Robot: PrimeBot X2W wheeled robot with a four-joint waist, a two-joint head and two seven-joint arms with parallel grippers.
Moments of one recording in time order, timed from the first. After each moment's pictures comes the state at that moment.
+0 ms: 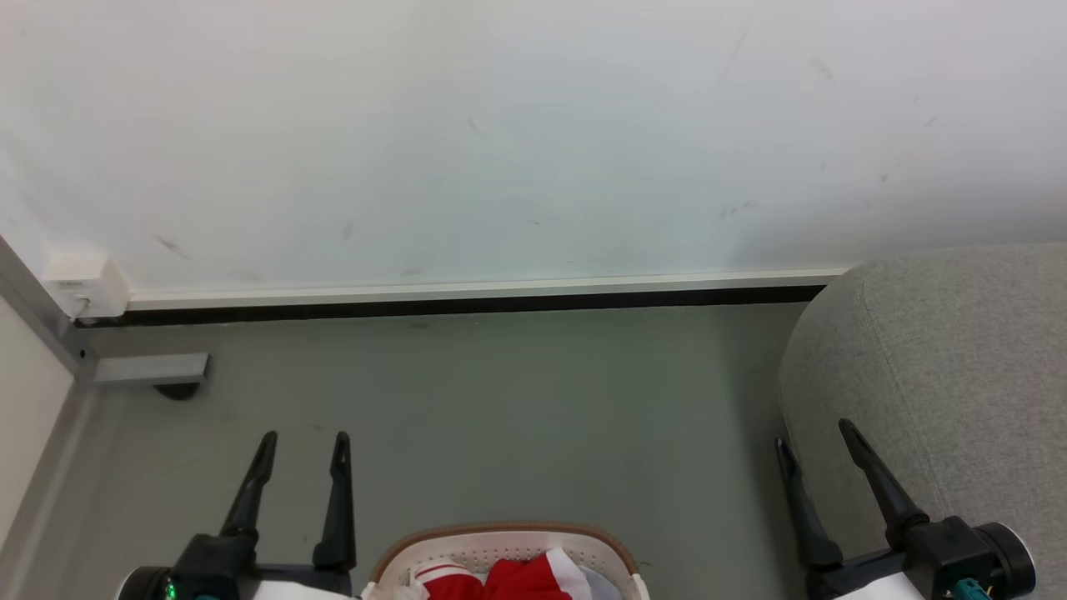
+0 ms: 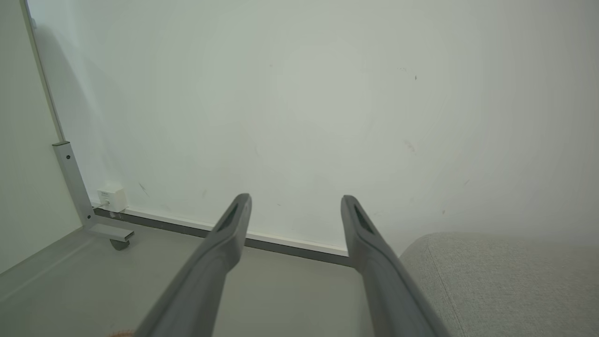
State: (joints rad) left arm -0.01 0.06 -0.05 0.05 -0.05 0.04 -0.26; right arm -0.09 -0.05 0.14 0.19 0.11 0.13 -0.26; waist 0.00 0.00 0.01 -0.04
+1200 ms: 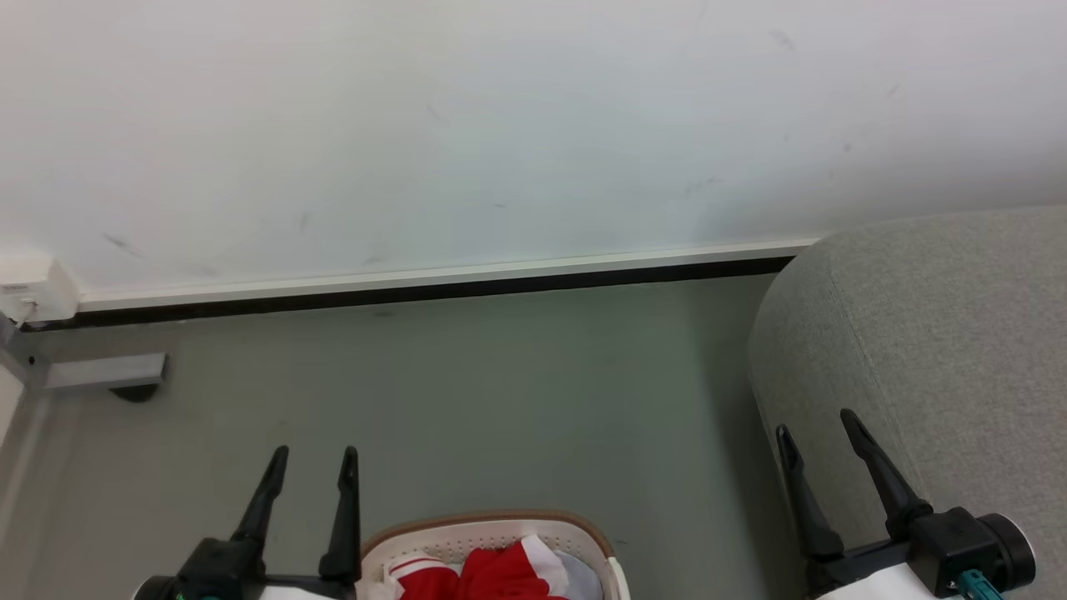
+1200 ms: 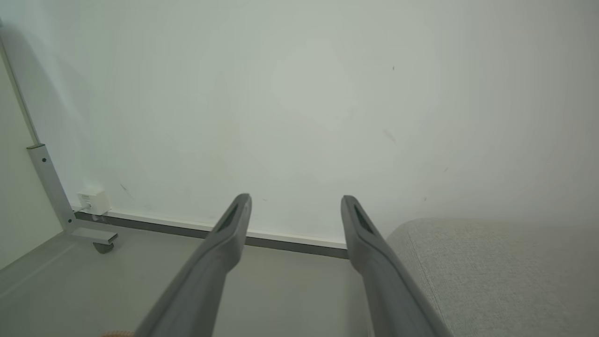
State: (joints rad) left arm -0.01 0.05 -0.04 0.10 -0.07 0.00 -0.26; right arm -0.10 -0.05 0.15 0.19 0.13 0.13 -0.26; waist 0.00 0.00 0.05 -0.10
